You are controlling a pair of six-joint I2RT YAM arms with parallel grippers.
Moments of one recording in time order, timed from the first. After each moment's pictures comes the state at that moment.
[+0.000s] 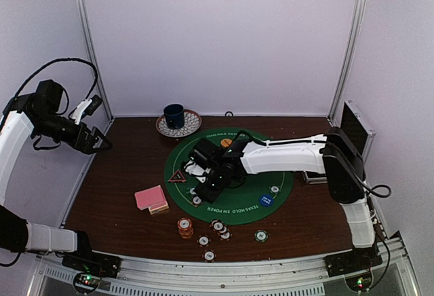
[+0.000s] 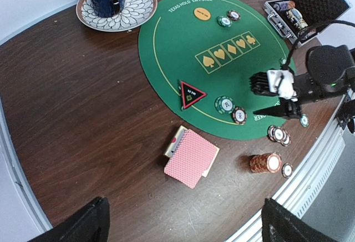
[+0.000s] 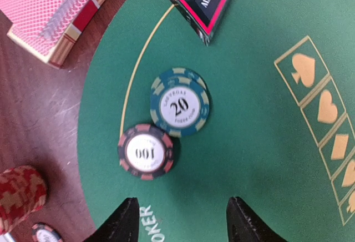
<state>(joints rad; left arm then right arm) 0.08 1.16 1.35 -1.26 0.60 0.43 1.05 2.19 1.75 -0.64 0.08 0.02</state>
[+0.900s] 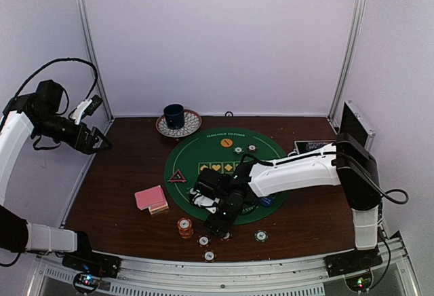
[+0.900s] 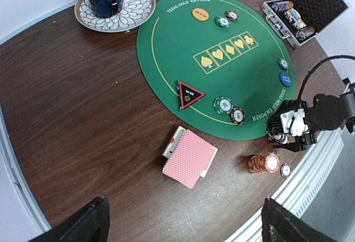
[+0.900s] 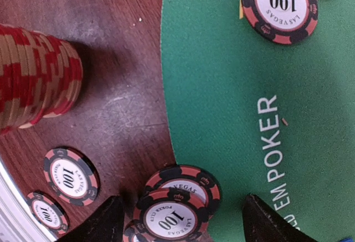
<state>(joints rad) 0.08 1.16 1.35 -1.26 0.61 0.43 1.17 2.06 1.47 -0.69 -0.02 0.12</state>
